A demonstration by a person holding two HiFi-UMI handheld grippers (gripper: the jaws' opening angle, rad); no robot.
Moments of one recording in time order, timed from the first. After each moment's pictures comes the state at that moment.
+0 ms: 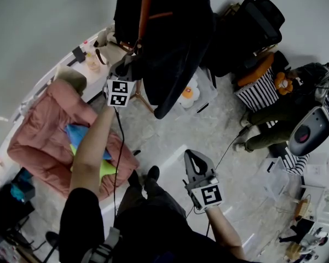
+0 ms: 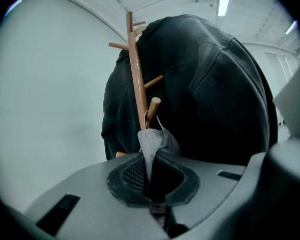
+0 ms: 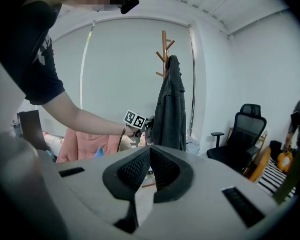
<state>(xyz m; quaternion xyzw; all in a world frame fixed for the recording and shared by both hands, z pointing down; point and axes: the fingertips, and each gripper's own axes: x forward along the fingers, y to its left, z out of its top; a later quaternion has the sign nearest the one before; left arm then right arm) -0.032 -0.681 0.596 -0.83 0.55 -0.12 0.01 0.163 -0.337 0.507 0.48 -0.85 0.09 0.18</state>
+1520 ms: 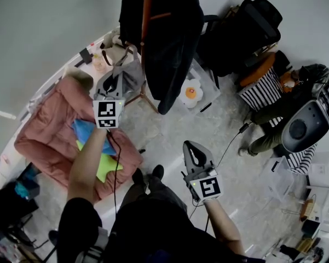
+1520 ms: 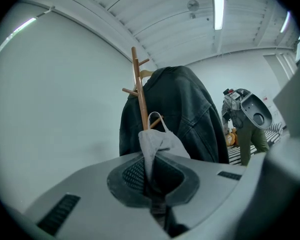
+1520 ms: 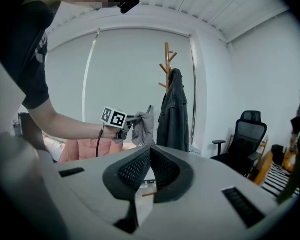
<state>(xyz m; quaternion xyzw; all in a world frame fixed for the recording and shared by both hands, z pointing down) -0.070 -0.554 0.490 -0.81 0.58 -0.06 0.05 0.154 -0.313 0.476 0.48 -0.86 0.06 0.14</state>
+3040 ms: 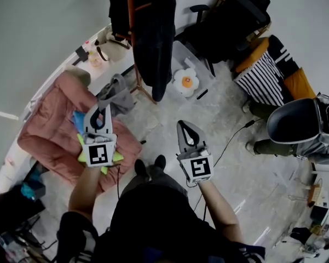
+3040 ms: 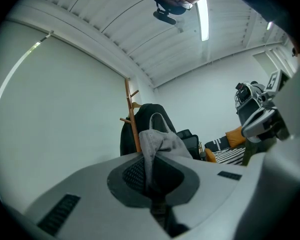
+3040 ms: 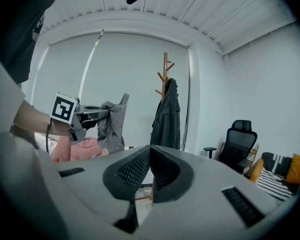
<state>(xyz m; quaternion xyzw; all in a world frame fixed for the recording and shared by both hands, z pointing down) -0.056 -0.353 0.429 -0.81 0.58 -0.01 0.09 0.170 -0.284 0.468 0.52 -0.85 0.01 0.12</state>
